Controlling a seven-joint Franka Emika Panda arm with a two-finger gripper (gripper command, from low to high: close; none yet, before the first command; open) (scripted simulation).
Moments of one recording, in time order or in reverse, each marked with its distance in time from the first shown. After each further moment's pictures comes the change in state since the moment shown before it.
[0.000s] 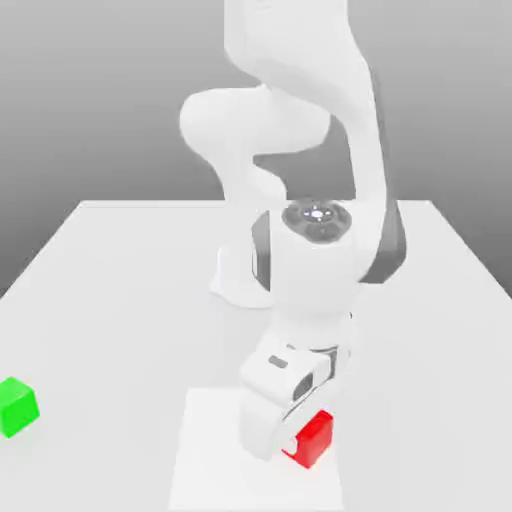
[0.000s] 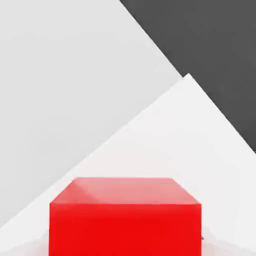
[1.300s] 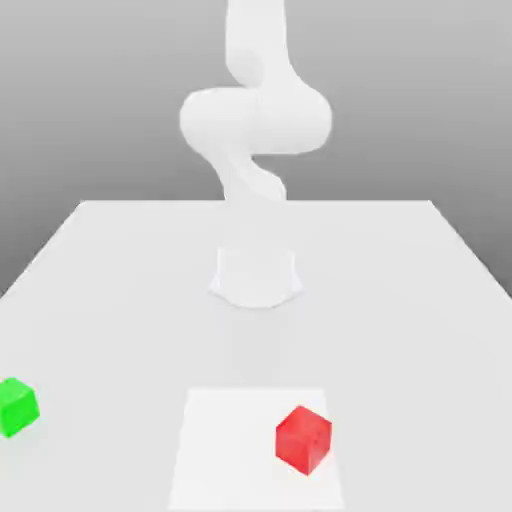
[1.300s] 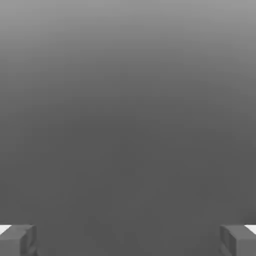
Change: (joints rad) arm -0.153 -0.886 0.027 0.301 -0.032 -0.467 0.703
